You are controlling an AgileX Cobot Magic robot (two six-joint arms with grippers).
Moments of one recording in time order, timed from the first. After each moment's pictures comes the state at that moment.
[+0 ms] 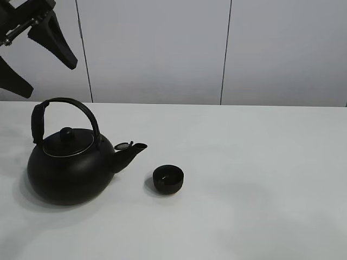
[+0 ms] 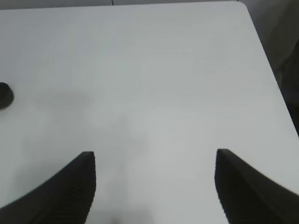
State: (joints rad) left arm -0.10 1.68 -1.25 -0.66 0.91 0.25; right arm -0.07 0.02 -0.47 0.00 1.08 -0.05
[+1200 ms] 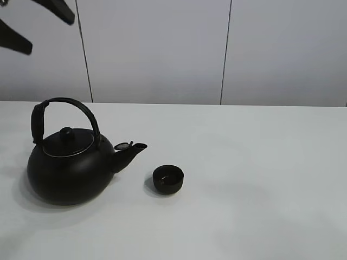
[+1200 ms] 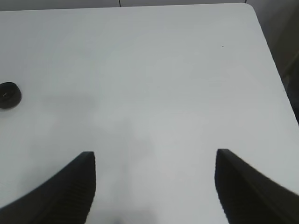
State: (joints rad) left arm -0.10 1.60 -1.26 -0.74 0.79 0.32; right arm -0.03 0.00 -0.47 -0.01 1.08 -0.03
